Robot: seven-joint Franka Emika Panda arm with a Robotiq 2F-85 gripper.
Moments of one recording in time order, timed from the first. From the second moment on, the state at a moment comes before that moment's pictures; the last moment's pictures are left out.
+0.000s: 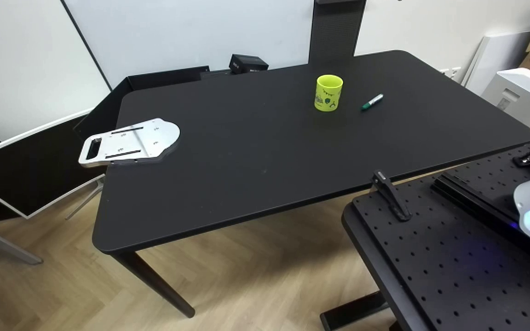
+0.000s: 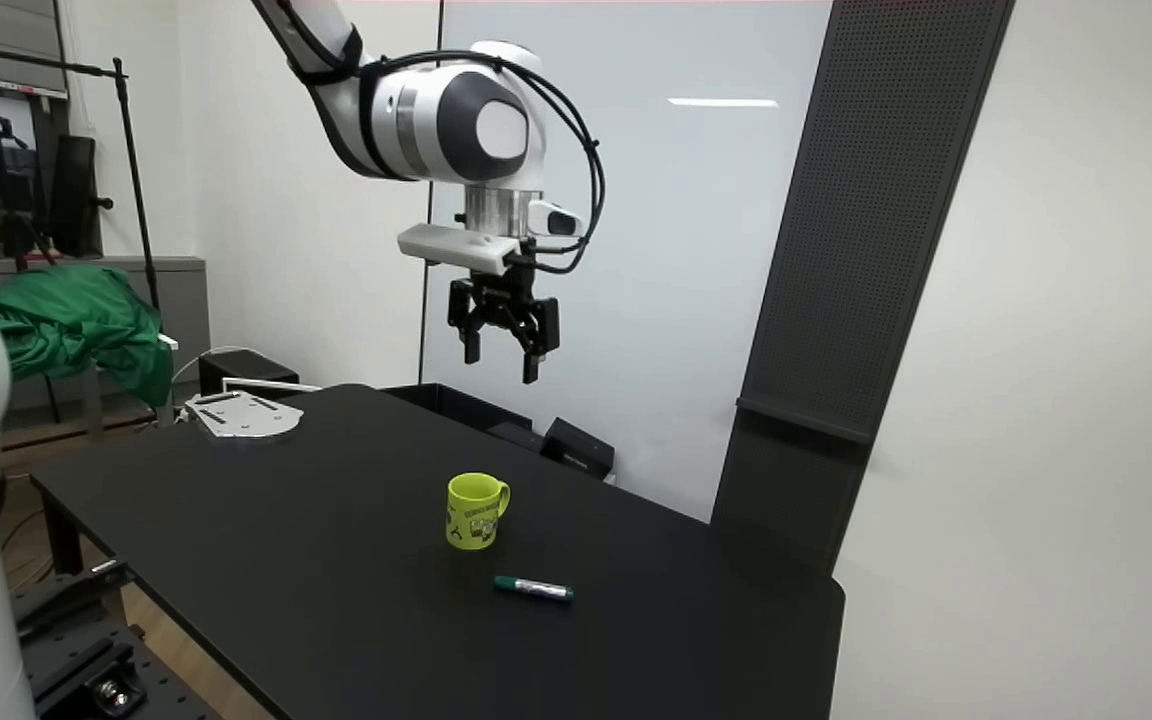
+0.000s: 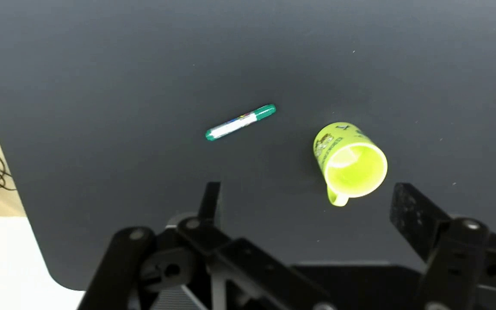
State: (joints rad) arm -0.02 -0.15 0.00 -2.43 -0.02 2.40 0.06
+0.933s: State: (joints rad) arm -0.13 -0.02 -0.07 -2.30 -0.01 2.40 0.55
